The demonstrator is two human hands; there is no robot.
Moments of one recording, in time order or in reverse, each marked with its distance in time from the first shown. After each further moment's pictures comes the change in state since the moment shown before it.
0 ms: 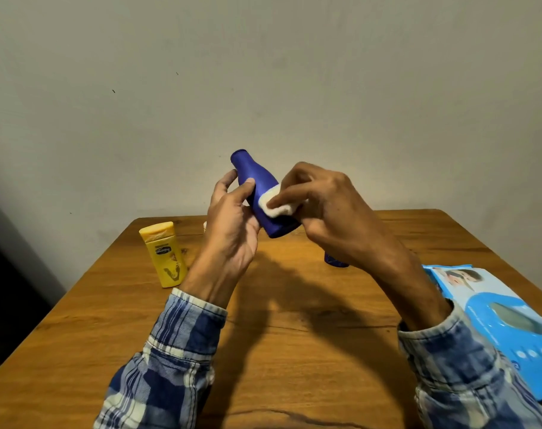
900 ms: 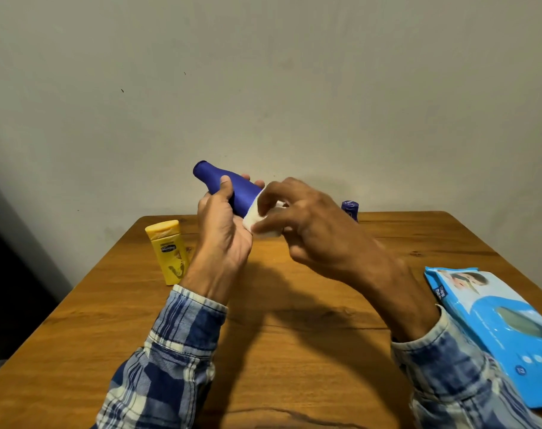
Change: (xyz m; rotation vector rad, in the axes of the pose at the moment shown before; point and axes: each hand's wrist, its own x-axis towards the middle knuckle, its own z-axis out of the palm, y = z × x) left_hand 0.009 0.002 -0.011 -0.170 0.086 0.003; right_hand -0.004 -0.014 0.016 -0.146 -0.124 -0.183
